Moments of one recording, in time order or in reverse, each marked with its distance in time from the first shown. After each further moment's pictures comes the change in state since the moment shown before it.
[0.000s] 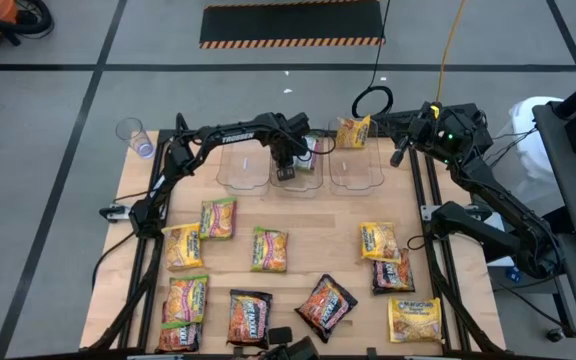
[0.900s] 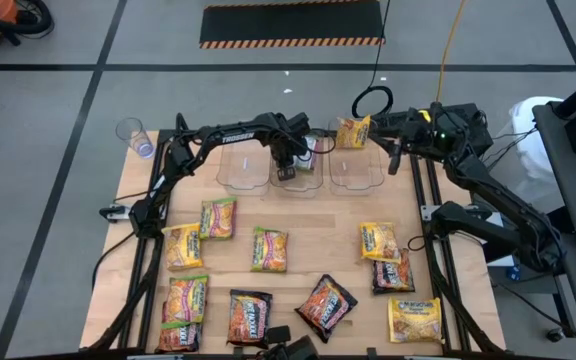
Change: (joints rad) left arm 0.000 0.000 0.002 -0.001 0.000 -0.040; right arm 0.051 0.048 0.000 0.007 -0.154 0.146
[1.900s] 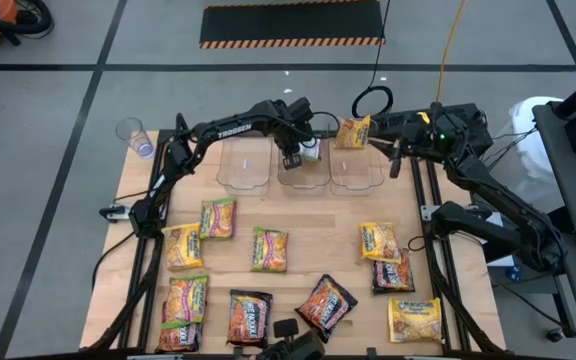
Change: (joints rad) left arm 0.014 0.000 0.174 -0.052 0.010 -0.004; right arm 0.024 -0.002 0.000 -0.026 -0.058 0.039
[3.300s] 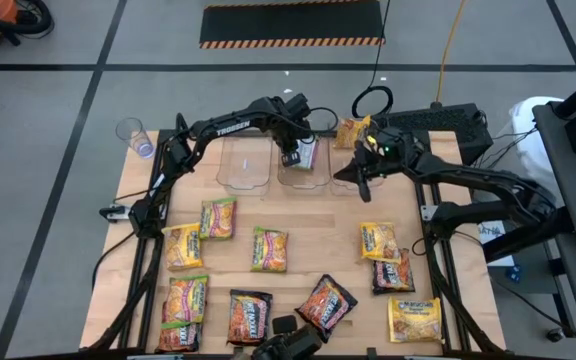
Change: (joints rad) left arm 0.027 0.000 0.000 0.003 0.045 0.027; right arm 0.322 0.409 0.000 0.088 0.003 0.017
